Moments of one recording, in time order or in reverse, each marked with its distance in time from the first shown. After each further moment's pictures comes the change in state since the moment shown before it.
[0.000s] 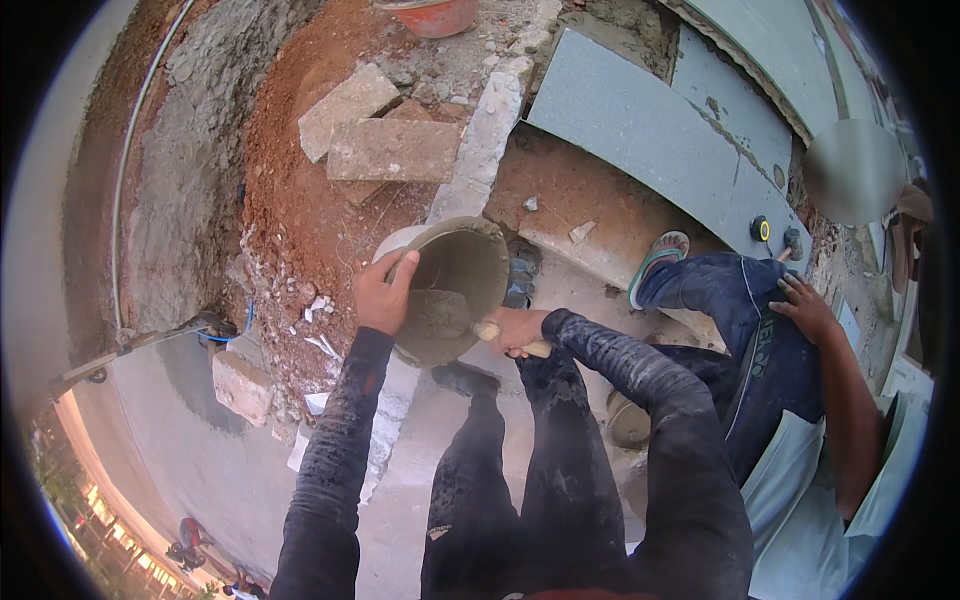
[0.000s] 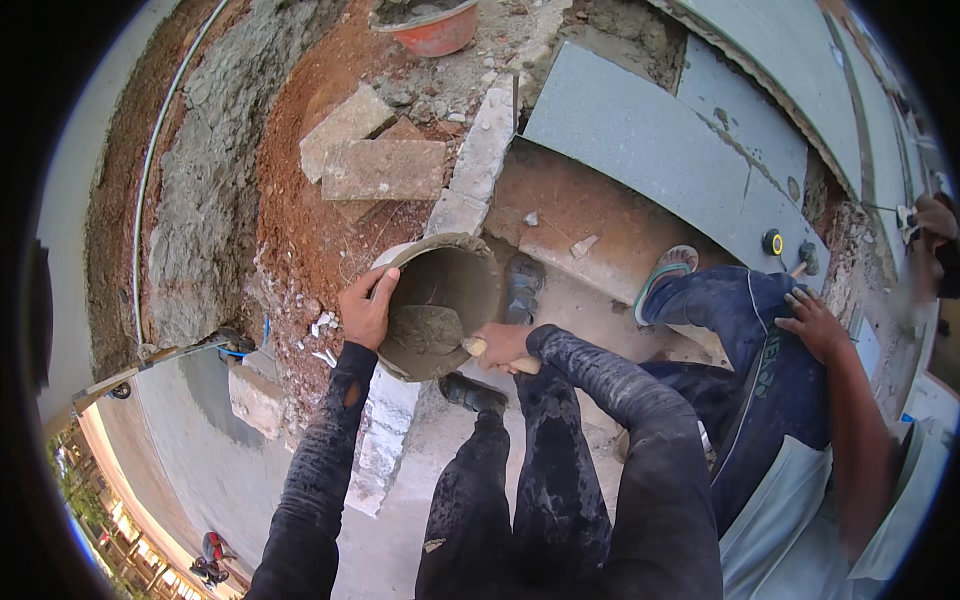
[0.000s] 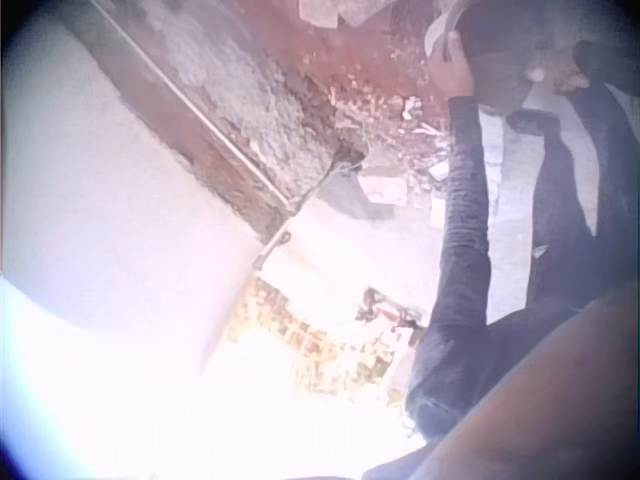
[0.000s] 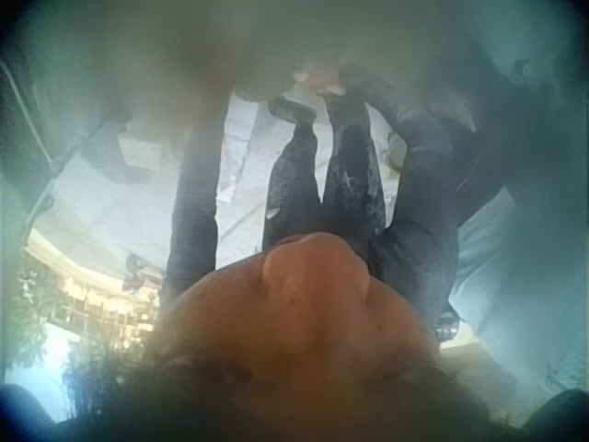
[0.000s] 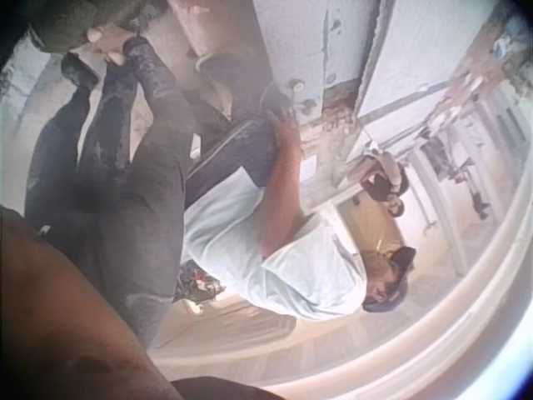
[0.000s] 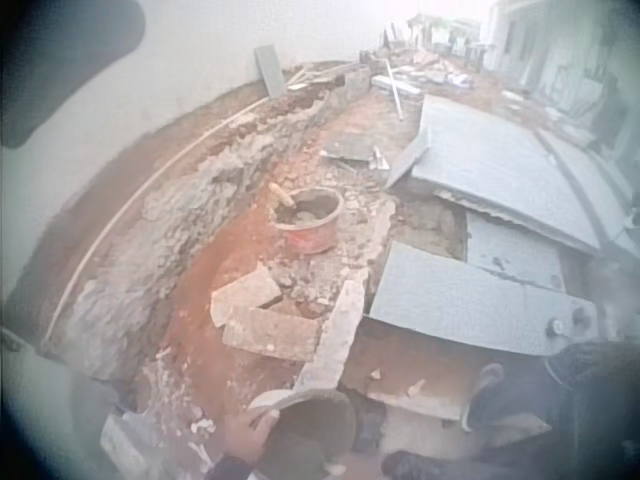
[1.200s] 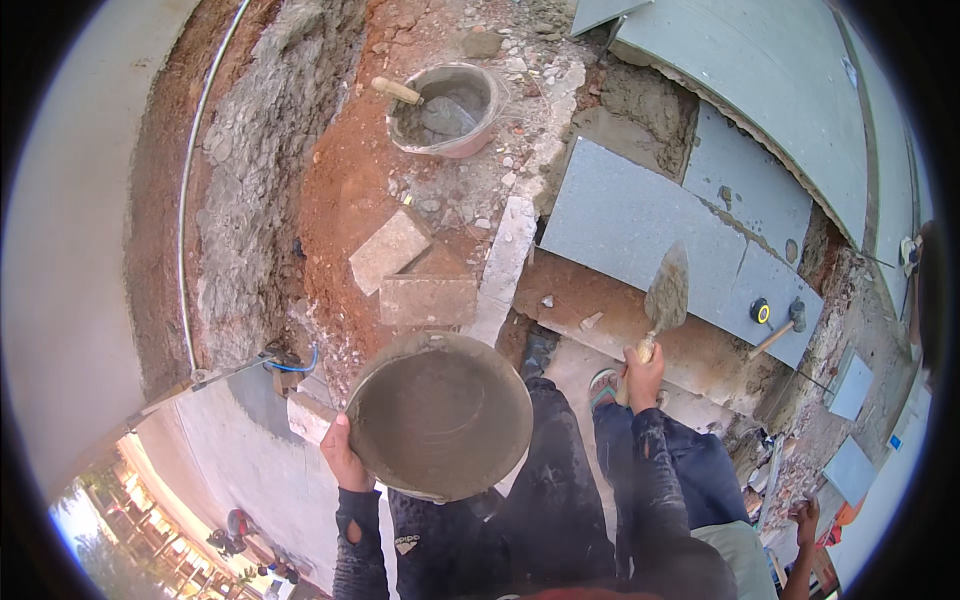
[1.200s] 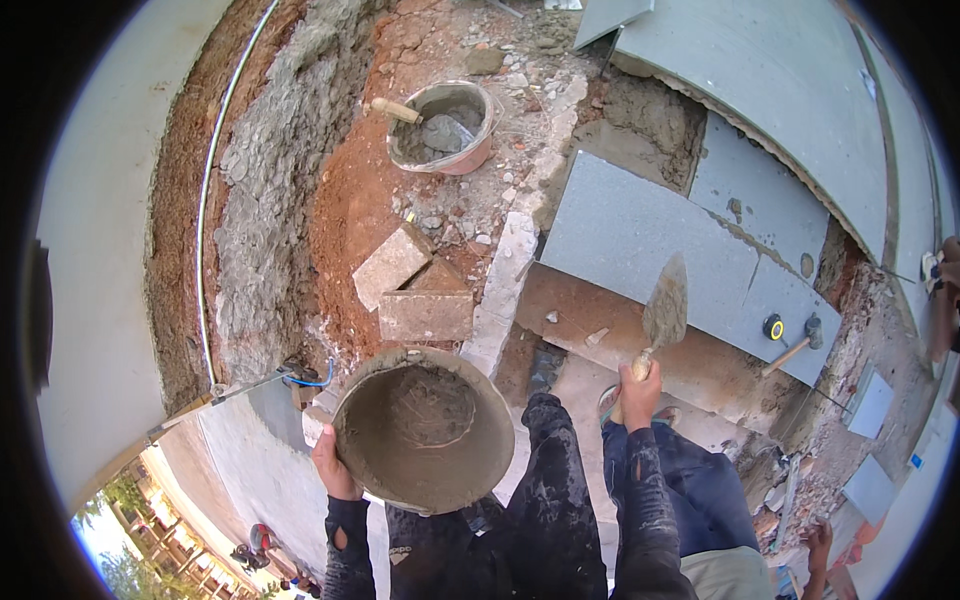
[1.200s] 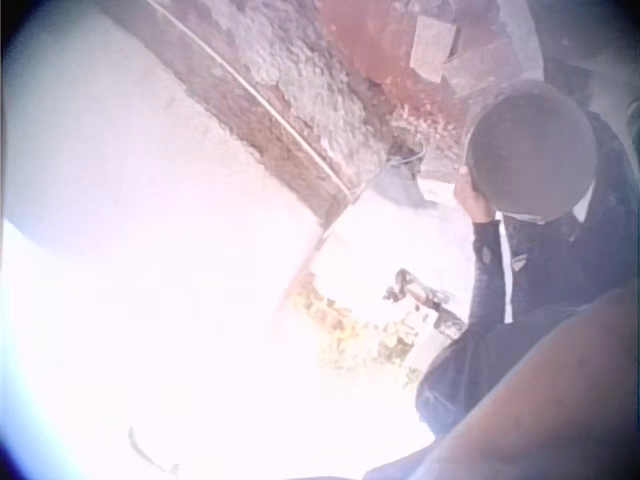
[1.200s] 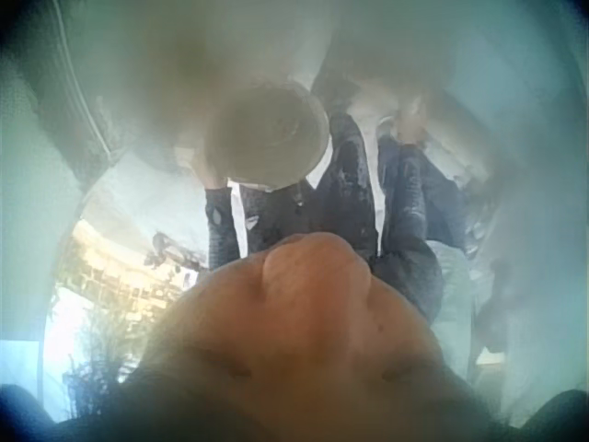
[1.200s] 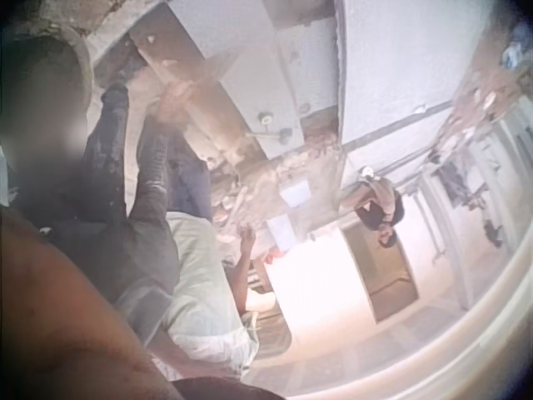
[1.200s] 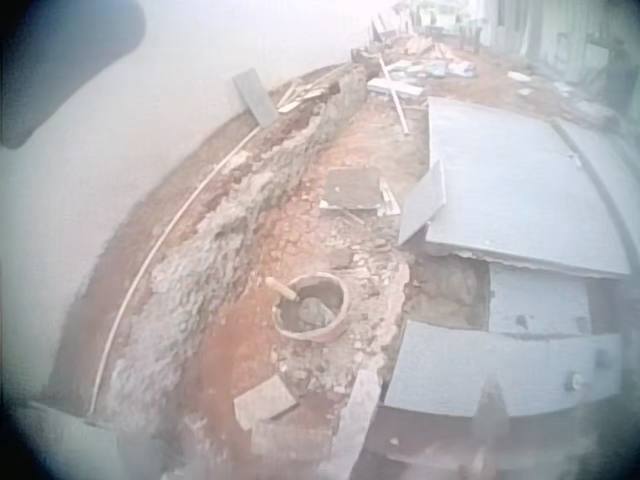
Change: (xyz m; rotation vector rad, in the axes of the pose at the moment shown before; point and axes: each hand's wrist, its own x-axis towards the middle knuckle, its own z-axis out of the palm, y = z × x) left_hand 0.065 0.222 -0.116 -0.475 0.325 -0.543; right_hand -0.198 -0.048 -0.163 0.632 1.494 -0.088
